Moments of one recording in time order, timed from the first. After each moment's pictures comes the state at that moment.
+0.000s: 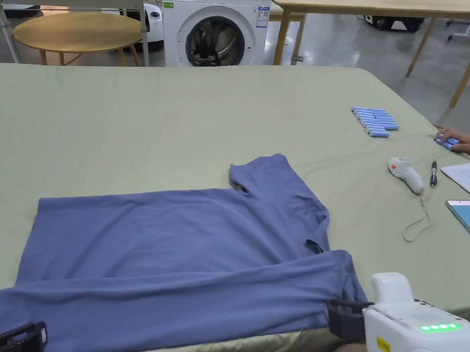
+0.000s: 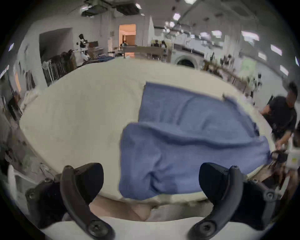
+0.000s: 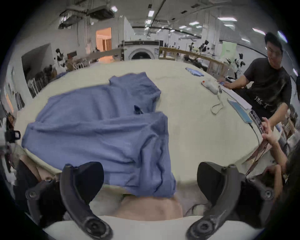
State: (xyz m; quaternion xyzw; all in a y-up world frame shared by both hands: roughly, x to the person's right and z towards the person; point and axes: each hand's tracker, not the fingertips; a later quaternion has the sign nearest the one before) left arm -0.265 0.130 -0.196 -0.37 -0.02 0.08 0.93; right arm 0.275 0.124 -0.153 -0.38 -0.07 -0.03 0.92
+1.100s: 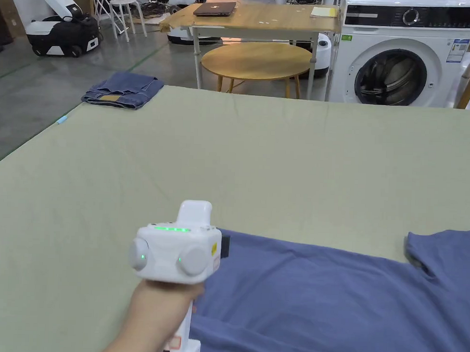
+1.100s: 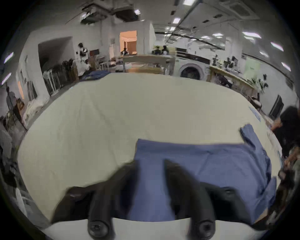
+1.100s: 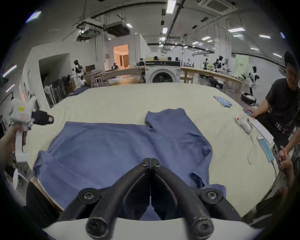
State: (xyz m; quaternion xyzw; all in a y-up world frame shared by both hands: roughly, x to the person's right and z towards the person) left arm -0.252 0.169 -0.425 -0.37 0.02 0.05 0.93; right arm 0.186 0.174 -0.265 -0.31 0.01 -0.02 0.95
